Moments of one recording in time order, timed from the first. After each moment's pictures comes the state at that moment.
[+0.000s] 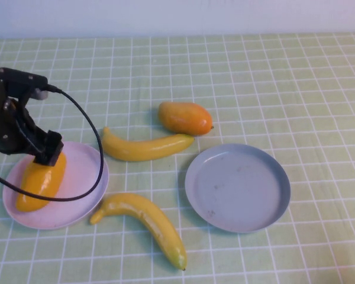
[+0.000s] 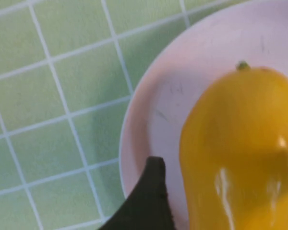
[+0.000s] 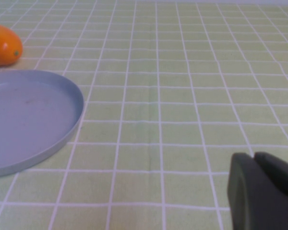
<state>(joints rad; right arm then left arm) 0.04 -0.01 0.03 0.20 0.34 -0.18 -0.13 1.68 -1.22 0.09 0.83 0.15</state>
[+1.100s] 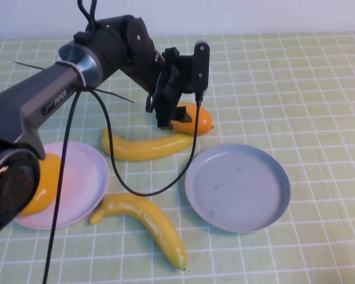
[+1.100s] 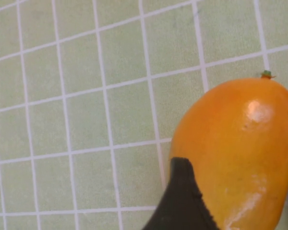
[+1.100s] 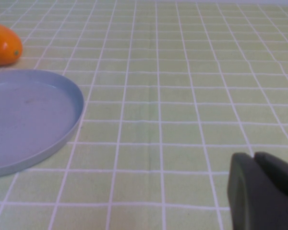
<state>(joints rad) 0.04 -0.01 0.03 0.20 0.34 -0.18 -0.46 2.22 -1.99 -0.32 0.87 1.50</state>
